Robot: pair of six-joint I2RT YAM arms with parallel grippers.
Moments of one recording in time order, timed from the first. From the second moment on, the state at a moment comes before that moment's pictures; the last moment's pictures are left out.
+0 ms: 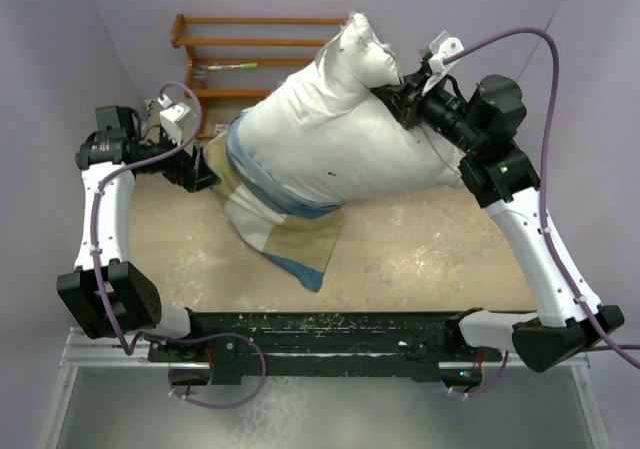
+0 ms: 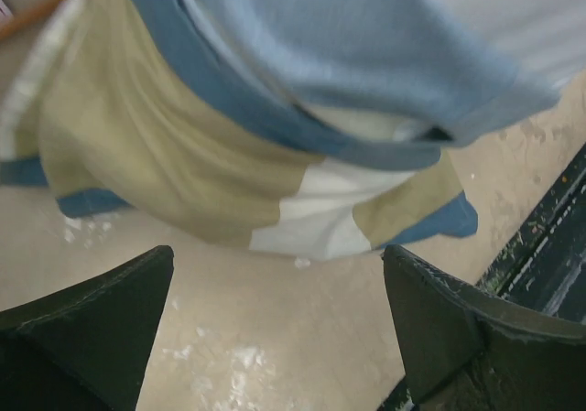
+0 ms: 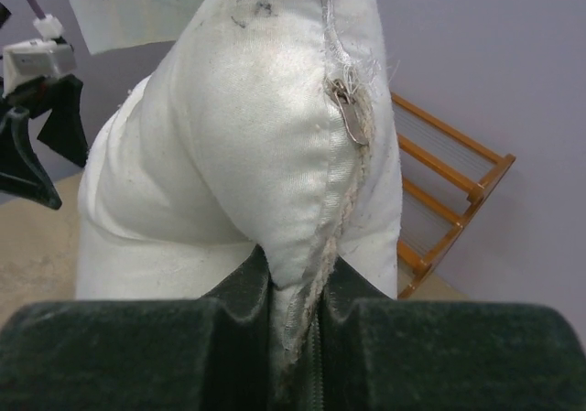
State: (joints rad) left arm 0.23 1.42 1.48 -0.99 0.88 0.55; right arm 0.39 1.25 1.55 -0.19 -0.39 -0.09
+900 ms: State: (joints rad) left arm 0.33 1.68 1.34 -0.75 1.09 0.53; right arm 0.29 1.32 1.58 -0.04 -0.79 0.03
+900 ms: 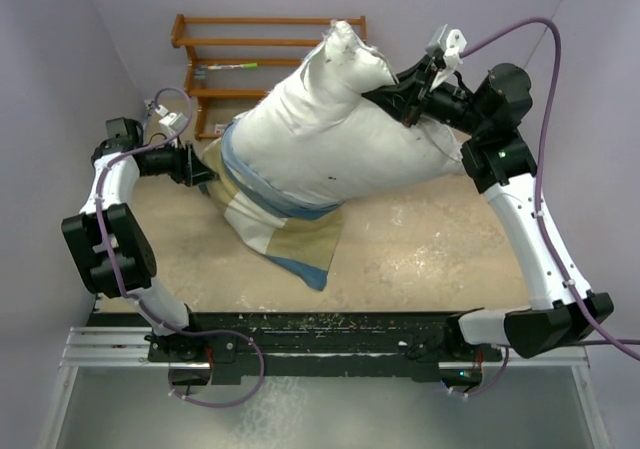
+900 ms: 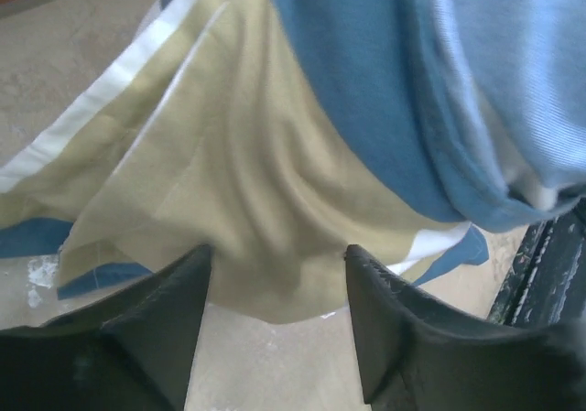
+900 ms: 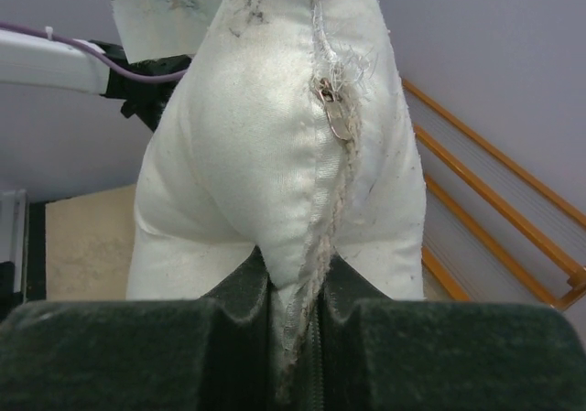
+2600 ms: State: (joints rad) left arm 0.21 1.60 1.16 -0.61 0.92 0.53; right arm 0.14 1.42 1.57 0.53 -1.08 0.66
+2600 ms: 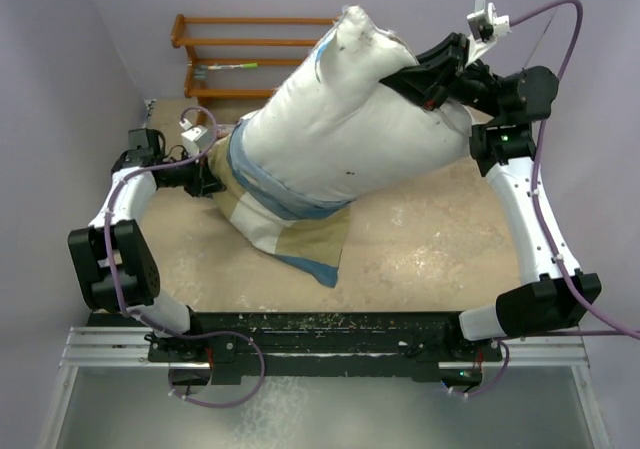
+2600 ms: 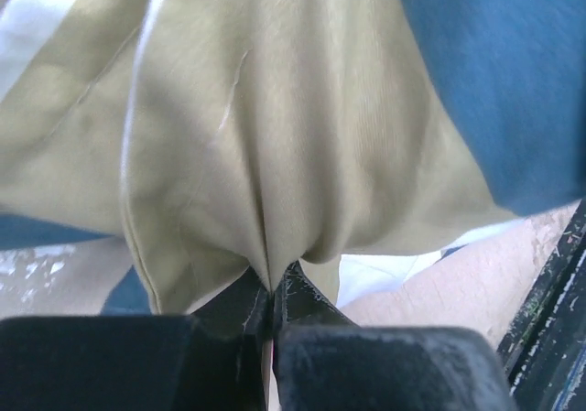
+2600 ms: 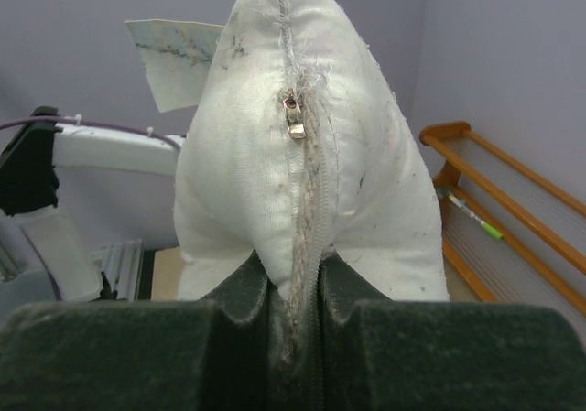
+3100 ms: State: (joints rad) left arm 0.39 1.60 1.12 -0.56 0.68 0.51; right arm 0.07 1.41 1.58 0.37 -0.87 0.68
